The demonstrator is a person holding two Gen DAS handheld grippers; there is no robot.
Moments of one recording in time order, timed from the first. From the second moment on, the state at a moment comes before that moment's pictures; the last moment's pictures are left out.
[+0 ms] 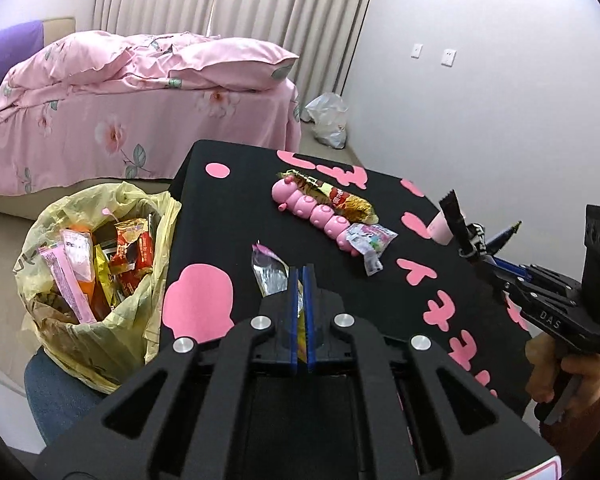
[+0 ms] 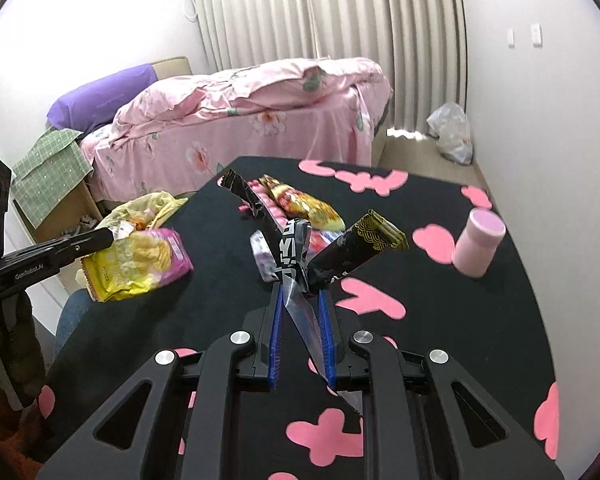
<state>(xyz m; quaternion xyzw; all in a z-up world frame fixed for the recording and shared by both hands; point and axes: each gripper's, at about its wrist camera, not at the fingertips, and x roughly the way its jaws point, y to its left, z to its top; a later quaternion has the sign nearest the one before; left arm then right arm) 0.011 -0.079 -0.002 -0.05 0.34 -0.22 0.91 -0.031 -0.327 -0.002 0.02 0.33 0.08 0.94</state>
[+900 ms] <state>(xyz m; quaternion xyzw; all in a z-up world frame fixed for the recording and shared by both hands) 0.001 -0.092 -0.067 0.01 0.47 -0.18 0.87 -0.034 -0.327 -0.037 0.02 0.36 0.08 0.93</state>
